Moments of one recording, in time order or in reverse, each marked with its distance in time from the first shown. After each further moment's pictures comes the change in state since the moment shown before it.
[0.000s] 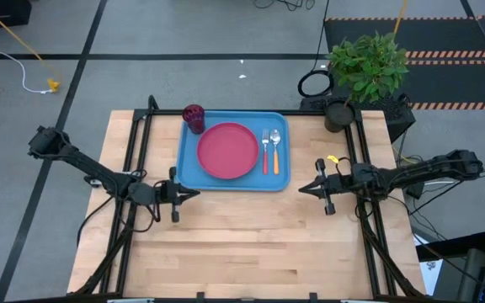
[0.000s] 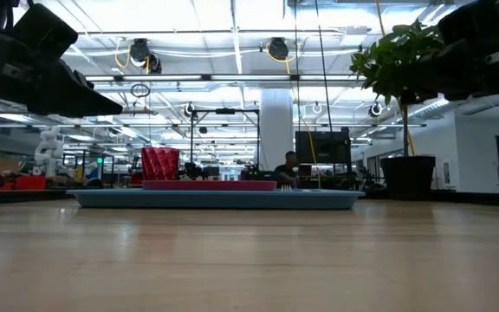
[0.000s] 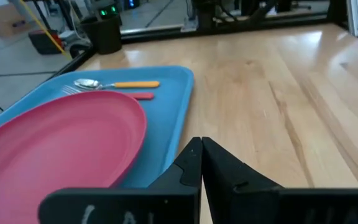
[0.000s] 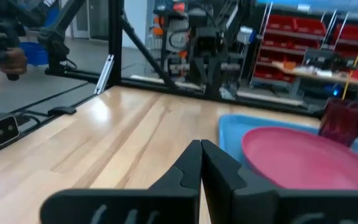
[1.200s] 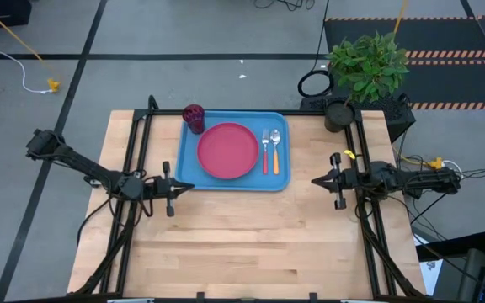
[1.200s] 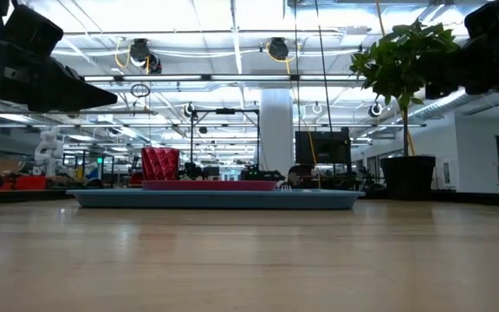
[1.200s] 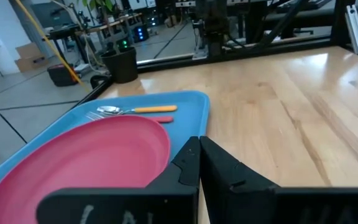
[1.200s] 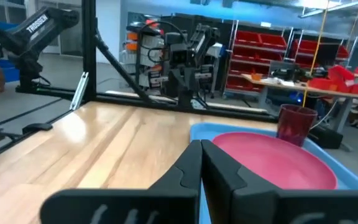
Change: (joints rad) left arm 0.033 -0.208 -0.109 0.071 -0.007 0.149; right arm -0.001 -0.634 -0.001 -0.575 0.111 -0.003
